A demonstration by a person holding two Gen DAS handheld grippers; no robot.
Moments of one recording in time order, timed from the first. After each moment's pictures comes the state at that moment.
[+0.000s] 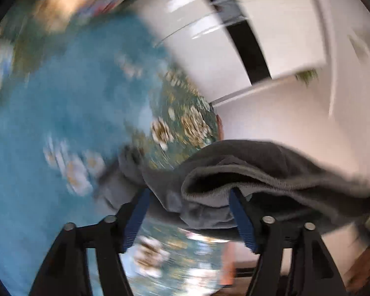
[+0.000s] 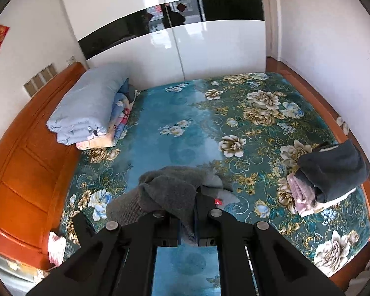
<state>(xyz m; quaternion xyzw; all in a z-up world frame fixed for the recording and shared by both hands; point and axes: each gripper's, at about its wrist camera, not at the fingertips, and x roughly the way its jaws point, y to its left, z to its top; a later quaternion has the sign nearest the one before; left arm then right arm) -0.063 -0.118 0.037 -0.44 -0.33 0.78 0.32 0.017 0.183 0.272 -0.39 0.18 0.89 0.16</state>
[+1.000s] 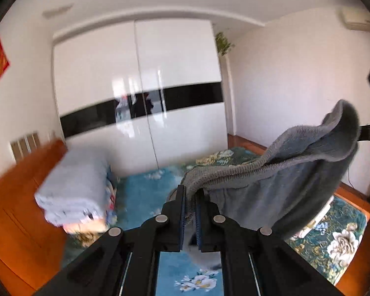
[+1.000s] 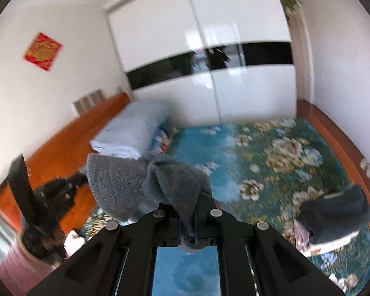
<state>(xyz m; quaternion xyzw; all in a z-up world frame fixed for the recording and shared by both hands) 0.101 -0.114 0.359 -0.14 0.13 0.94 0.27 0.147 0.201 0.373 -0.25 0.13 0.96 0.03</state>
